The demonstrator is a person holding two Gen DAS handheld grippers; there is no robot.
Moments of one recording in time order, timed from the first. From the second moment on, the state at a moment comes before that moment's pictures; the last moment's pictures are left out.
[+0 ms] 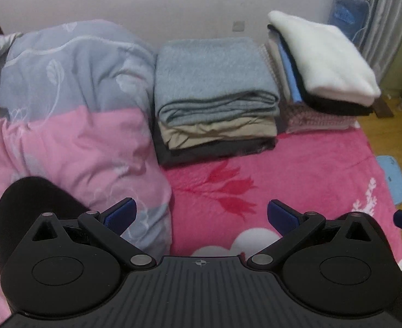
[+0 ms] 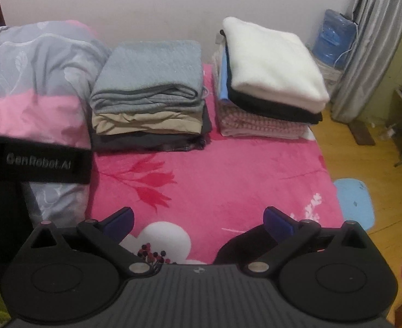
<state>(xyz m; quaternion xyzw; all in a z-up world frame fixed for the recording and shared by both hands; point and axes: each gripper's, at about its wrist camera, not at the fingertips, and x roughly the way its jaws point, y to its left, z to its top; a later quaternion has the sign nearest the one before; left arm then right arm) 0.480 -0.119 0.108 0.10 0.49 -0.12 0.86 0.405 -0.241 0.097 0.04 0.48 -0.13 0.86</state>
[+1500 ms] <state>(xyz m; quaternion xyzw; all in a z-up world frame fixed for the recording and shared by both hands) 0.478 -0.125 0.101 0.14 0.48 -0.09 0.86 0.407 -0.264 0.084 0.09 0.49 -0.16 0.85</state>
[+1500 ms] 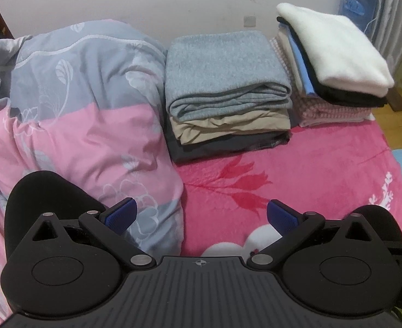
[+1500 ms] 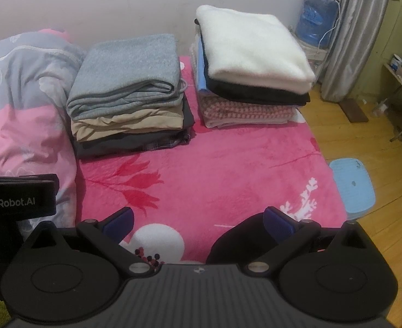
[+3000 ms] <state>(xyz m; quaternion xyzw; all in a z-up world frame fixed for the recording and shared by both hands) 0.487 -0.120 0.094 0.13 0.50 -0.09 0.85 0.411 -0.258 0.080 0.08 0.50 -0.16 0.85</state>
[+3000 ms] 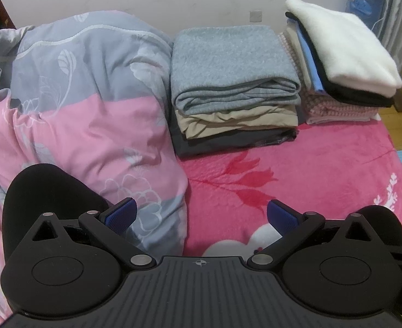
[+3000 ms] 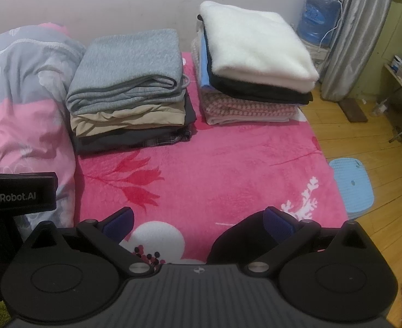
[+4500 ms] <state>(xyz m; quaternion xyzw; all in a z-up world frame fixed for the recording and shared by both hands) 0.489 -0.117 0.093 0.13 0.49 -0.08 0.86 0.412 -0.255 0.077 0.07 0.50 -0.15 0.85</state>
